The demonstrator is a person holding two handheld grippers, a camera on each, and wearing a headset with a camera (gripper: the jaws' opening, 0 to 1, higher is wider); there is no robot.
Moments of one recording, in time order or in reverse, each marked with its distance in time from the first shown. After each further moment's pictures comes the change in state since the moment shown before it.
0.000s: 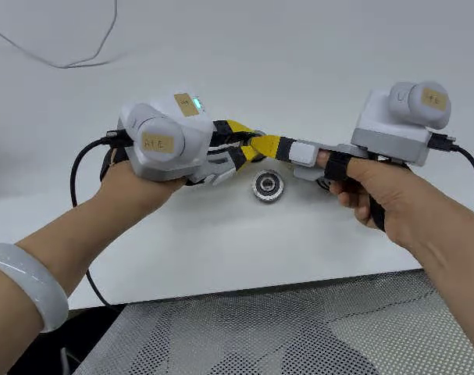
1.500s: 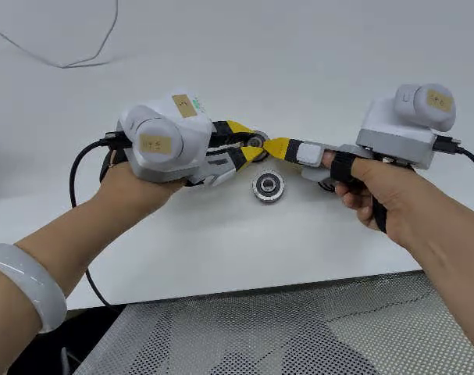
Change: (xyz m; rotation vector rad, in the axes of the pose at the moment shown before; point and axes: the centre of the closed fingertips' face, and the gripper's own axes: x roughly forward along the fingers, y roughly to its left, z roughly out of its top) left arm -0.001 -0.001 0.001 -0.012 -0.010 -0.001; right arm -0.005 -0.009 0.000 0.016 -0.009 -0.036
